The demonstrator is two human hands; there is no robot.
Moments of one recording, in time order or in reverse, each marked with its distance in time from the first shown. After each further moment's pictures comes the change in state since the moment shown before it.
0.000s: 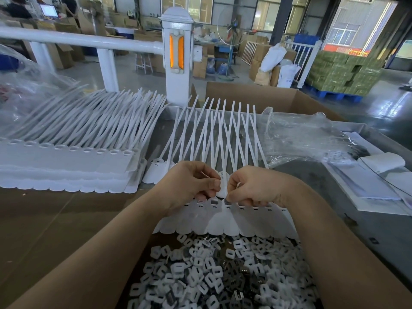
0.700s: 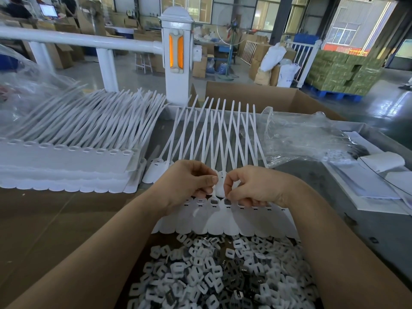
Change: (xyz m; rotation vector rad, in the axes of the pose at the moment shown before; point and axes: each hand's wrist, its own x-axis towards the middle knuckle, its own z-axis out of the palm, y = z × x) left_hand 0.001 0.000 -0.002 -0.038 0.032 -0.025; right_hand 0.003 0.008 0.000 0.073 -0.008 -0.023
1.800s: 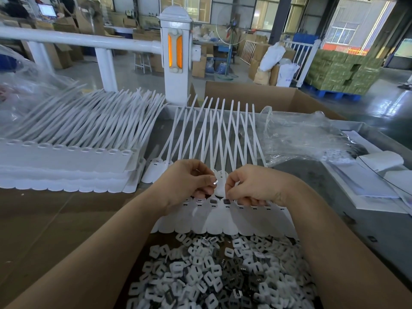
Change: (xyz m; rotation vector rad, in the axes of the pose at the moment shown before) left_hand -0.003 0.001 0.001 0.009 0.004 -0.003; right_hand -0.001 -0.003 0.002 0.001 0.023 0.023
